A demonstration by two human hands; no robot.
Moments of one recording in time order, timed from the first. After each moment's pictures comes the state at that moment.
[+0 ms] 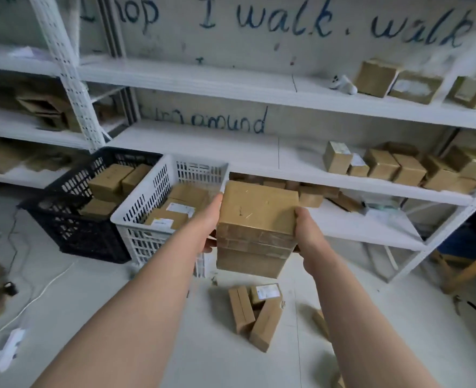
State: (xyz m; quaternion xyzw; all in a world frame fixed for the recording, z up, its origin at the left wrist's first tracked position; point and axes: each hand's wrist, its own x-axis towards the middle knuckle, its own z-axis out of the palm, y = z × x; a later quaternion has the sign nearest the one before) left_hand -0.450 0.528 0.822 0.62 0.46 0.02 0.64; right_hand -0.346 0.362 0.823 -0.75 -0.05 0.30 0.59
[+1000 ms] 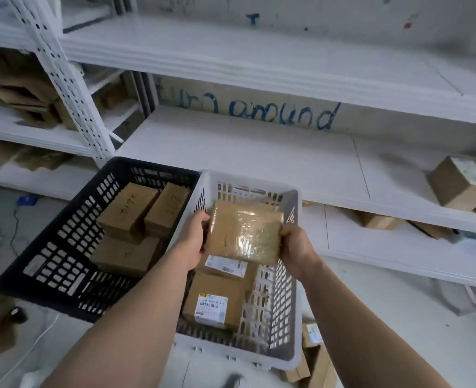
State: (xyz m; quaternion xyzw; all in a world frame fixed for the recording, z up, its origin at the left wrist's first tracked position) left_hand -0.341 0.949 0.708 0.45 0.48 0.10 0.75; right_hand -0.210 0.791 0.711 -0.65 0.03 0.42 0.63
